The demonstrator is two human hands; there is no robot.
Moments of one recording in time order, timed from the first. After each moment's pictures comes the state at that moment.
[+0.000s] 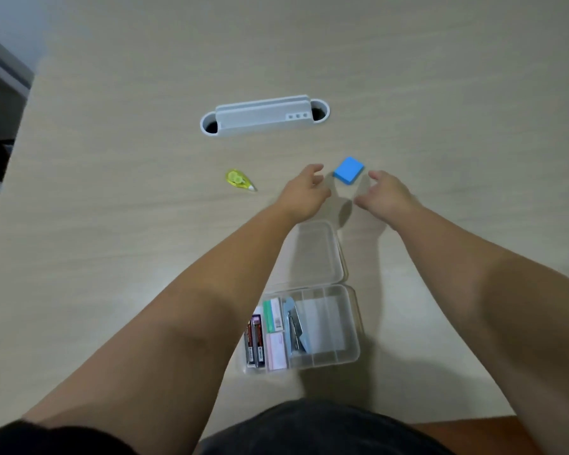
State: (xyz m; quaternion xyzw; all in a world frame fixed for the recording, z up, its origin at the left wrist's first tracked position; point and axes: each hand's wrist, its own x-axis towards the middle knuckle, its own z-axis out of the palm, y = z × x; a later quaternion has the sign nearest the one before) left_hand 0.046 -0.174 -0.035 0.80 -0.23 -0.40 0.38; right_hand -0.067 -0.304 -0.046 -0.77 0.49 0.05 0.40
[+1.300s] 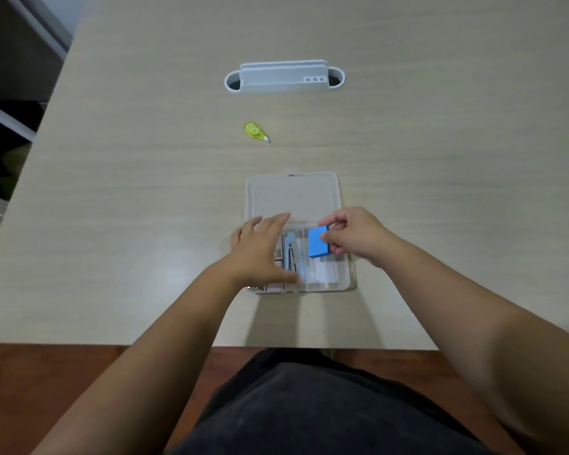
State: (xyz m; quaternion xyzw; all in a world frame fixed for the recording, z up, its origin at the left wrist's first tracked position) left_hand -0.067 0.030 -0.026 0.87 -0.38 -0.31 0.10; right_hand -0.163 -0.160 -0.021 -0.73 0.36 0.13 0.56
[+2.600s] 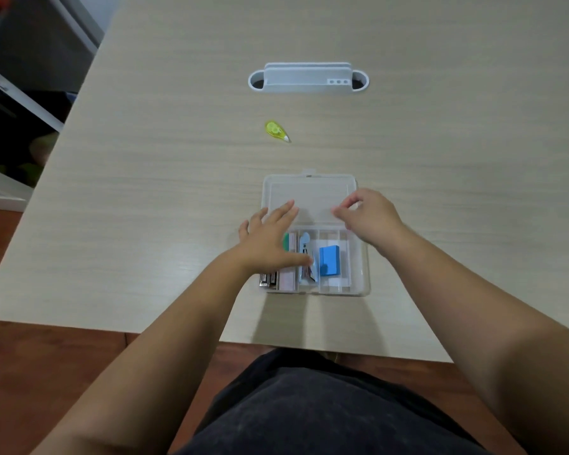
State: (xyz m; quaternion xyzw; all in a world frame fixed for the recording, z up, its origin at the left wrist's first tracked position) left_hand -0.053 0.031 -0.026 0.87 -0.35 -0.31 0.12; right_hand -0.140 -0.160 -0.009 -0.80 0.39 0.06 0.46
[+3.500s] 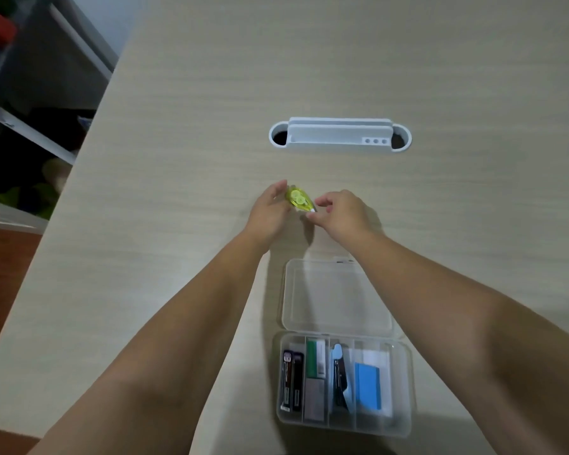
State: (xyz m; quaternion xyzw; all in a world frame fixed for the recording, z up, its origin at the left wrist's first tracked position) left_hand 0.149 -0.069 -0.050 0.78 0.00 -0.30 0.55; right_hand 0.075 -0.199 -0.051 -0.85 0.33 0.05 0.41
